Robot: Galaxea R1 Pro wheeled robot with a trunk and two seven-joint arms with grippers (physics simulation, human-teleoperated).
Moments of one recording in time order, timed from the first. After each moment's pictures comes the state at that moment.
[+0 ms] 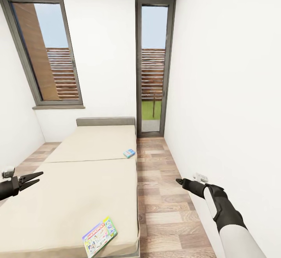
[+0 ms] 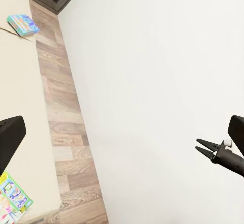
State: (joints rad) left arm -0.51 0.61 0.47 -0.78 0.25 0.81 -1.30; right arm -0.60 0.01 -0.32 -0.83 -0.07 0.59 0.27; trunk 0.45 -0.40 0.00
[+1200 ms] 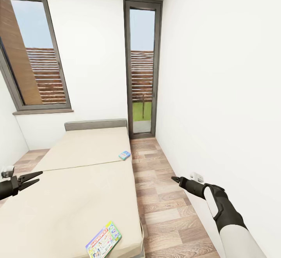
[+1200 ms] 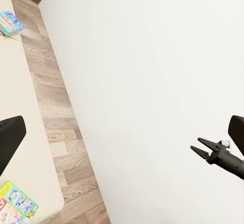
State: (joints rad) left arm -0.51 0.61 0.47 -0.78 0.25 0.82 -1.30; right arm -0.60 0.01 -0.32 -0.83 -0.17 0.64 0.39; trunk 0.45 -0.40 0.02
